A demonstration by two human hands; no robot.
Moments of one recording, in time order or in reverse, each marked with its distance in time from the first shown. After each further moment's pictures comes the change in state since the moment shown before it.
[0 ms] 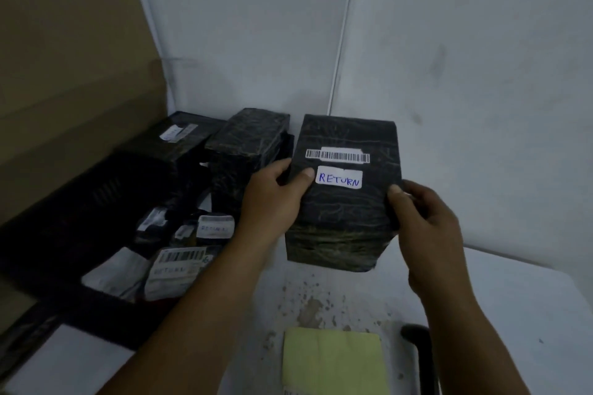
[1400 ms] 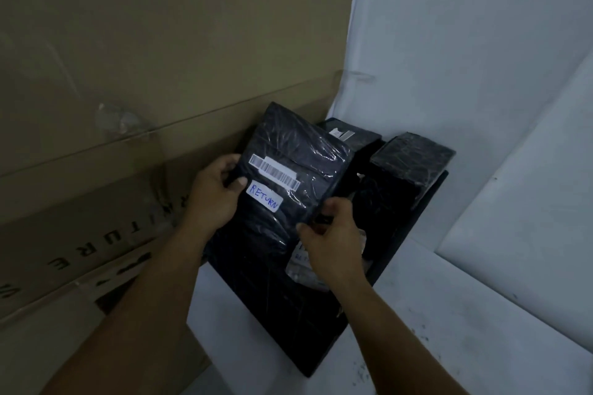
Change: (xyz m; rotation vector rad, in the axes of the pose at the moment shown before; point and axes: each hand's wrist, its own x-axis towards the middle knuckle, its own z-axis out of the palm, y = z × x) left_hand -0.055 -0.040 -0.310 0.409 0.612 -0.052; right_hand -0.114 0.012 0.277 -0.164 -0.696 -0.114
